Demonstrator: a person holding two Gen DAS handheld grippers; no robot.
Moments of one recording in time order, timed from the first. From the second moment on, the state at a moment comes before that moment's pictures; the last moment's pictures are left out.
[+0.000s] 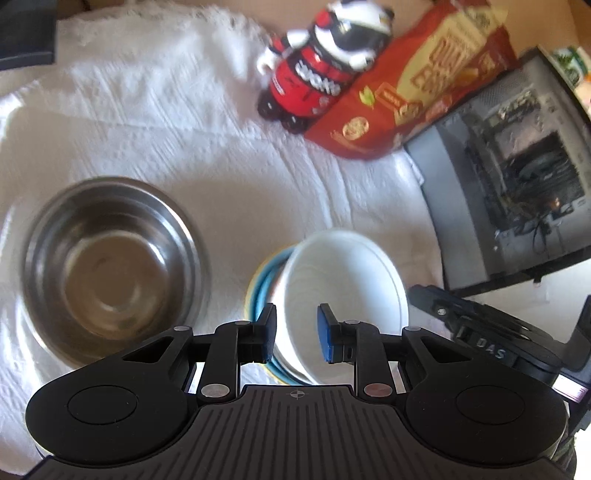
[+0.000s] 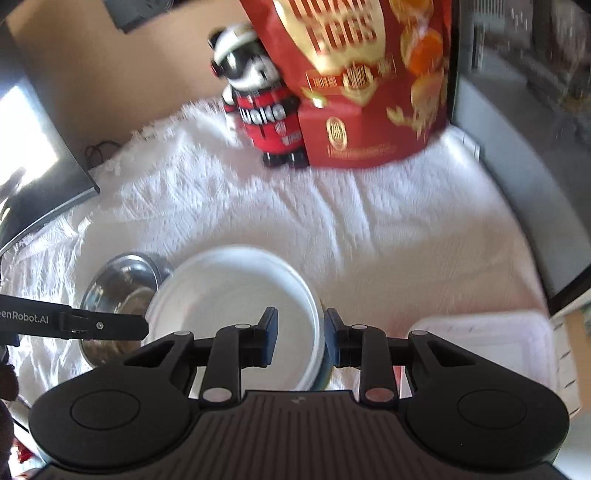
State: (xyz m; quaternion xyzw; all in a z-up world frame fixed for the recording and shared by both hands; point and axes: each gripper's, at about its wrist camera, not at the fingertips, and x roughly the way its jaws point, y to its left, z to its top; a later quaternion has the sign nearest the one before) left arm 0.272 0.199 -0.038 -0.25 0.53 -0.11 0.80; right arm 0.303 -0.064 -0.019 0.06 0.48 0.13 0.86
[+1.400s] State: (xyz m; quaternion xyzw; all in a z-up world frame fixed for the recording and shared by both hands) left arm 0.308 0.363 -0.161 -0.23 0.56 -0.04 0.80; right arm 0.262 0.117 -0.131 0.22 0.52 0.05 0.82
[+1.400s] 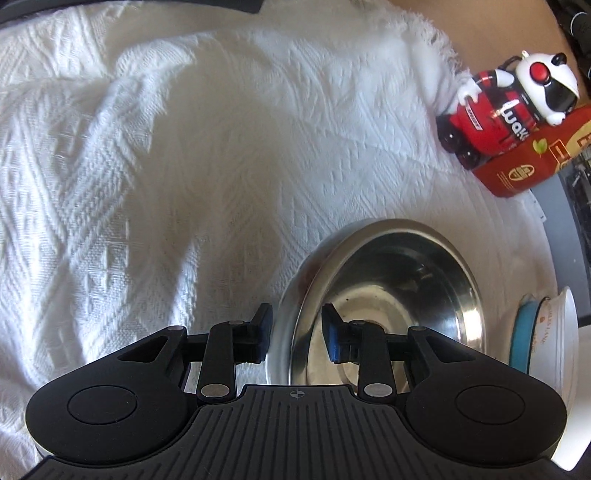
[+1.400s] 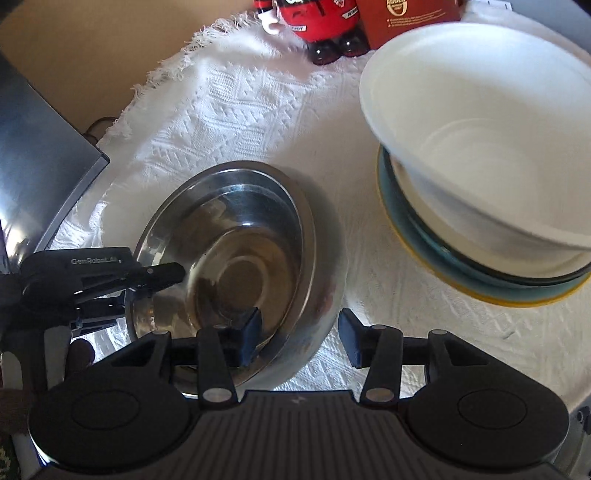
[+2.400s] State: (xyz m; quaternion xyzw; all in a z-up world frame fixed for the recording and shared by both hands) left arm 0.242 0.381 -0.085 -0.24 0.52 -0.01 0.82; right arm 0.248 0.113 -0.079 0.10 0.52 0.18 0.83
